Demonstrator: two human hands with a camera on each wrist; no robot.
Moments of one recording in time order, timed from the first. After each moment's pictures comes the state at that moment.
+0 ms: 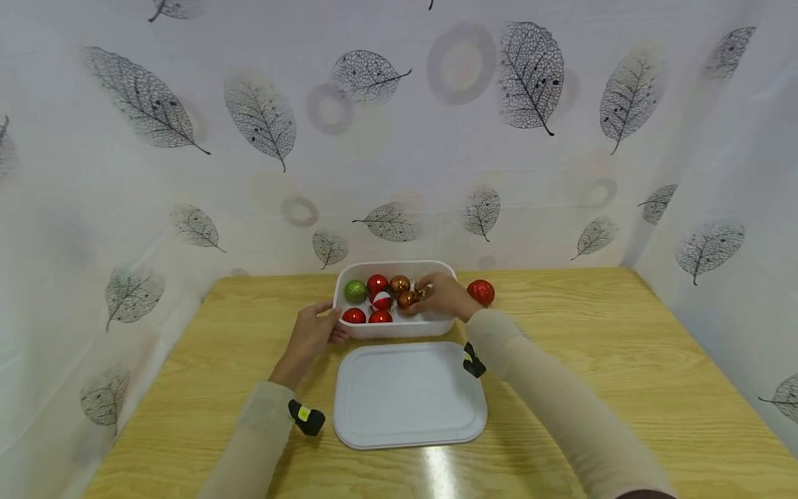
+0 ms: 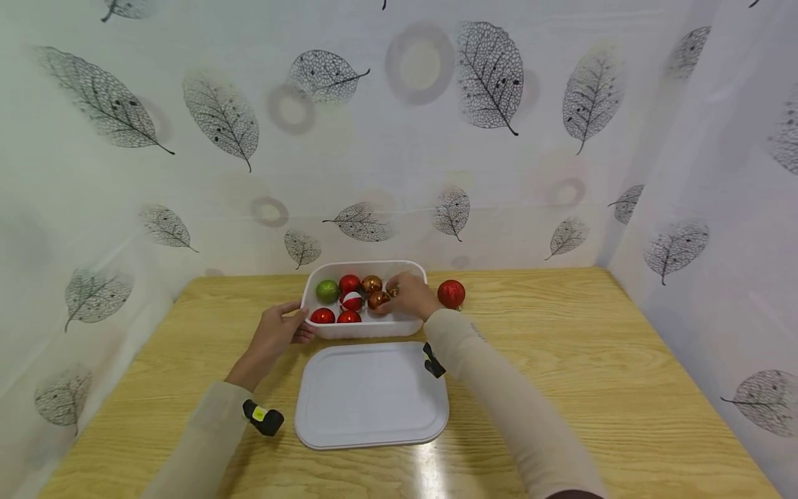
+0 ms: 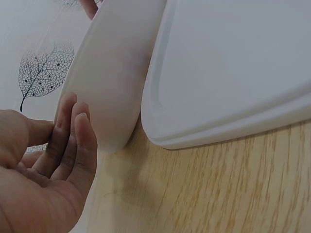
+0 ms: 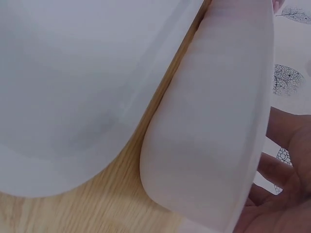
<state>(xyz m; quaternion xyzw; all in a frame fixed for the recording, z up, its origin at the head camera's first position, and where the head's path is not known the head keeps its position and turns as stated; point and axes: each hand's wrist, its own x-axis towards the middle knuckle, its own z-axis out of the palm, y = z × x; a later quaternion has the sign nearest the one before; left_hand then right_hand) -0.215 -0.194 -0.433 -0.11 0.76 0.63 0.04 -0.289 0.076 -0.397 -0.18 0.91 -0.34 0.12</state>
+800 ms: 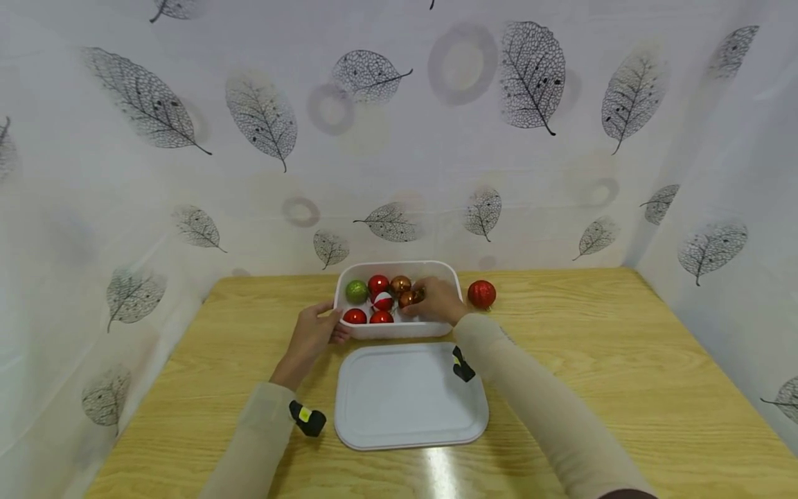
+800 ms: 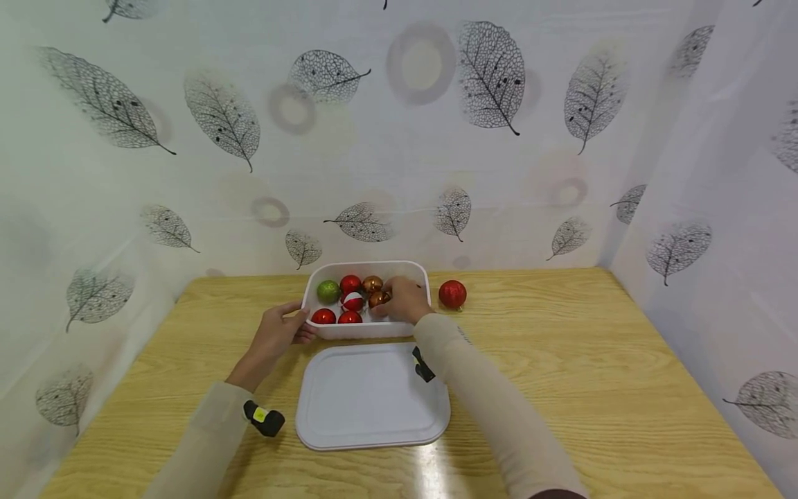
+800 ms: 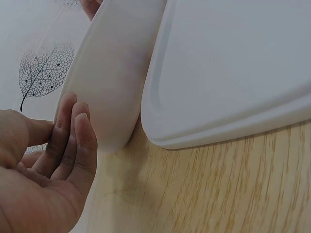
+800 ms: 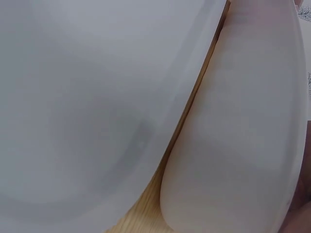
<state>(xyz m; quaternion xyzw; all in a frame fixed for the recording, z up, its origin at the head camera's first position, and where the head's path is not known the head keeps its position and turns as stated) -0.216 -0.194 -0.435 -0.11 0.77 0.63 0.04 -0.290 0.059 -0.410 -0.16 0.94 -0.30 0.09</state>
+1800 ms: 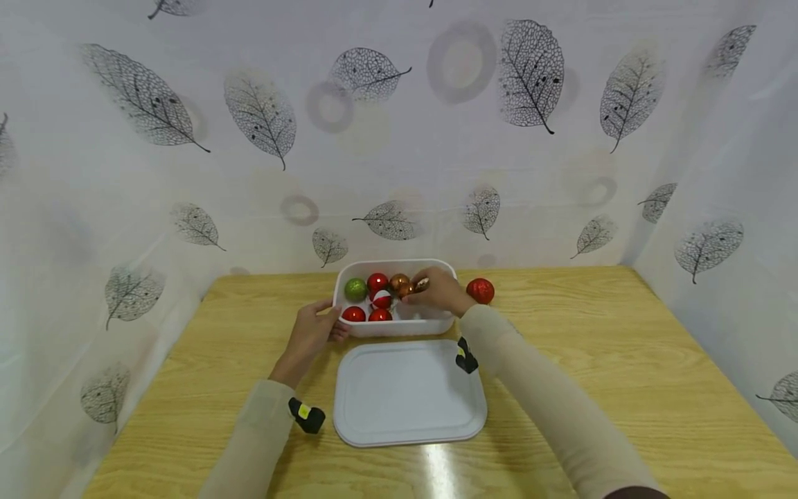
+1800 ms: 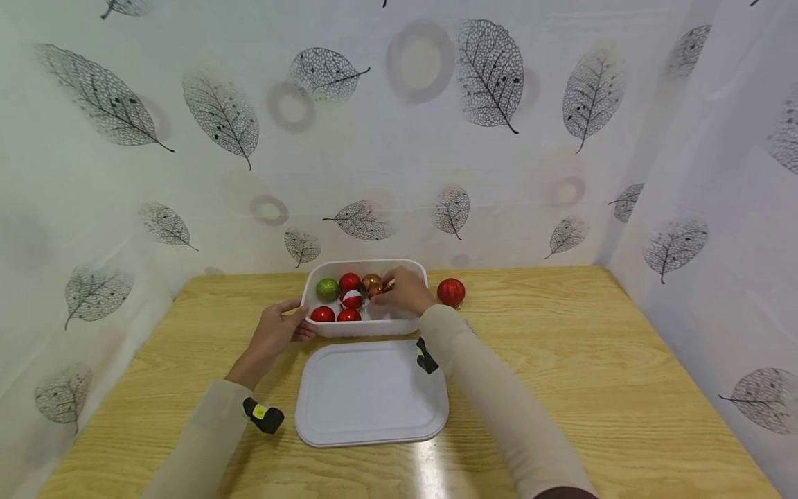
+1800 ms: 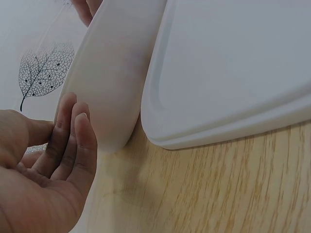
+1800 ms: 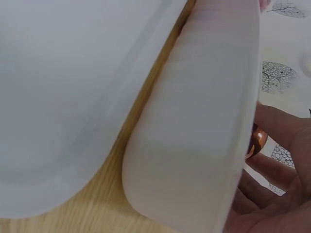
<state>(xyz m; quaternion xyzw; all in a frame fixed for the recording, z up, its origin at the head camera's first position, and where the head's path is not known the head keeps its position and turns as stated) -0.213 -0.194 -0.432 -0.10 0.76 0.64 0.04 -0.293 0.068 -0.395 -0.19 0.91 -0.36 0.09</state>
